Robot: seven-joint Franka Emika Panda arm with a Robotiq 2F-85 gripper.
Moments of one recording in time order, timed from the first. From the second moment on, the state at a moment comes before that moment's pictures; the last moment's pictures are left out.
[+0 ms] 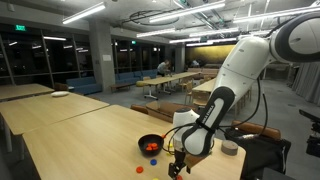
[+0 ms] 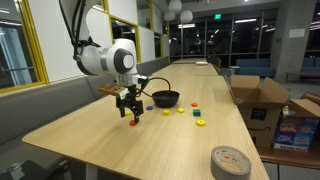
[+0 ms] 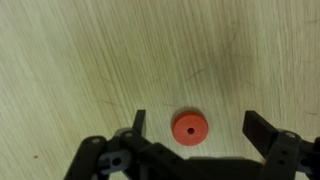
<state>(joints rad) 0.19 0.41 0.05 -2.33 0.01 2.73 0.37</state>
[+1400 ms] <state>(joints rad) 0.19 0.52 0.02 -2.26 0.01 2.77 0.36</state>
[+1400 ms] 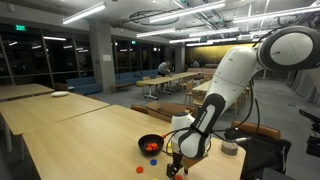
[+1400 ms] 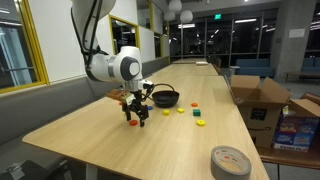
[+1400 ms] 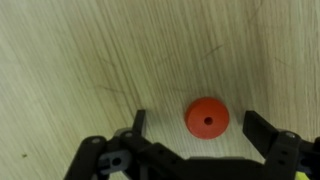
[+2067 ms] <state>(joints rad) 0.18 0.50 0.02 -2.29 0.02 2.84 0.36</state>
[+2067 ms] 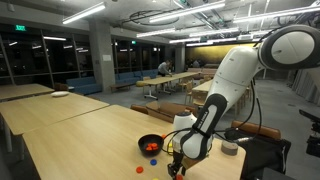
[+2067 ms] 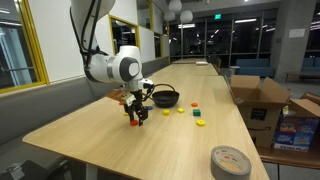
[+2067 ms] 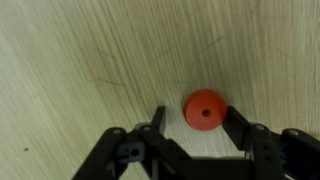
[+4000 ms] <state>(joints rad) 0.49 0.43 -0.29 -2.07 -0.42 2.83 0.76</state>
